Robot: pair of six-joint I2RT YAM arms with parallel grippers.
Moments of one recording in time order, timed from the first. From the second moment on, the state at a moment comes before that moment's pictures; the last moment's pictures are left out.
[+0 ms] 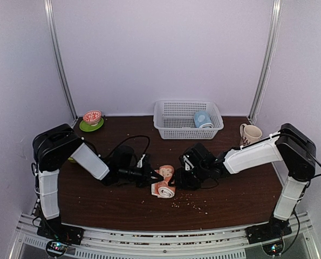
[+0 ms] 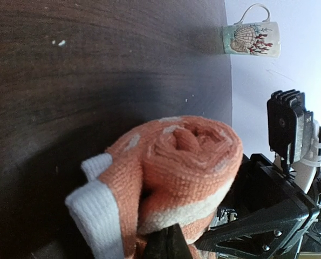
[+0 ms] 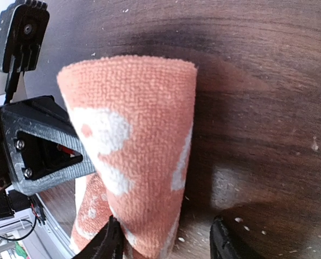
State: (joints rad) left arm -0.76 2.05 0.82 0.73 0.63 -1.11; right arm 0.88 1.79 0.94 -0.05 -0.25 0.92
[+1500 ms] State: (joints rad) left arm -0.79 1.86 0.80 0.53 0.52 -0.98; right arm 1.02 2.15 1.68 -1.12 0.40 0.57
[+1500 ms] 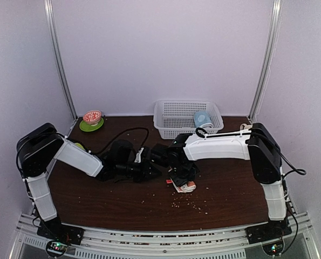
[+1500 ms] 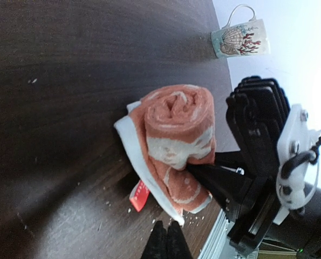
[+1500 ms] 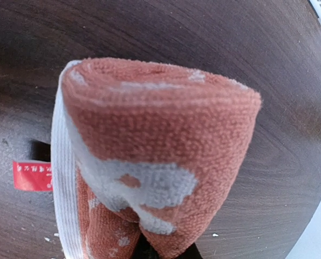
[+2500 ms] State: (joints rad) left arm -0.81 2.23 1.10 0.71 0.62 -1.15; right arm 1.02 2.07 1.55 -0.99 0.37 0.56
